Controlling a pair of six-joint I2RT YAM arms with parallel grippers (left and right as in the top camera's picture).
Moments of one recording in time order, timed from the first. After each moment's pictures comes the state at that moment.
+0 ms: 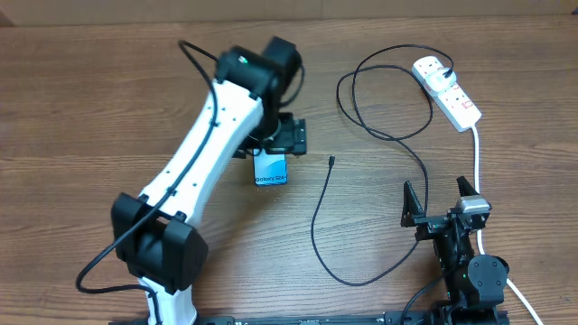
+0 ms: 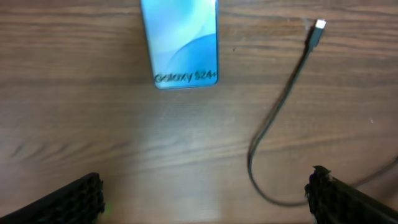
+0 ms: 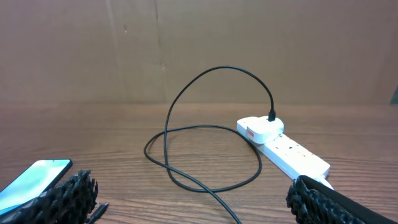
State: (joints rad) left arm -0.49 1.96 1.91 -1.50 0.06 -0.52; right arm 0.03 0.01 0.02 -0.03 -0.07 0.04
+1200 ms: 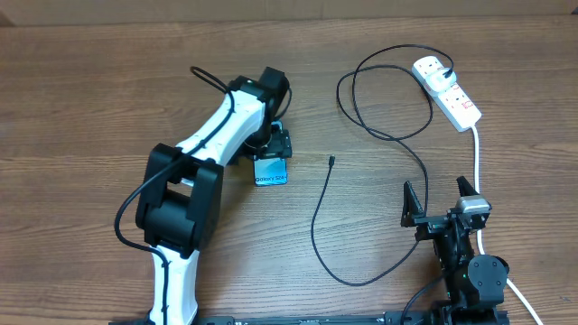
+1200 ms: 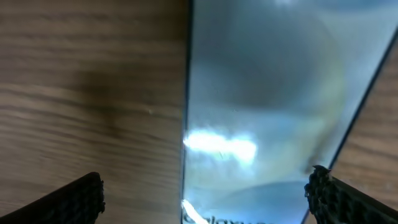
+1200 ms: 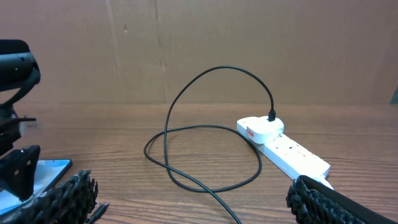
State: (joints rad) left arm -0.40 2.17 1.66 -1.10 -0.05 -0.57; right arm 0.03 0.01 0.02 -0.03 -0.08 0.04
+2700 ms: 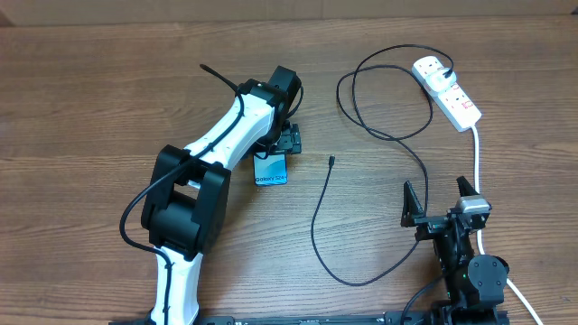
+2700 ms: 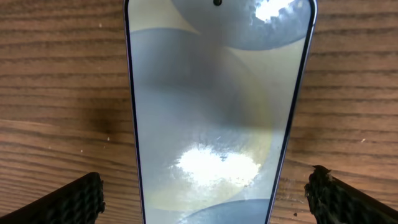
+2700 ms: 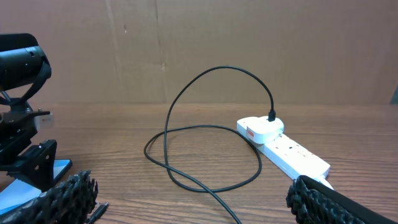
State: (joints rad) left arm -0.45 2.17 1.66 -1.01 -0.09 -0.57; right arm 0.03 0.01 0.02 -0.03 -0.07 0.04
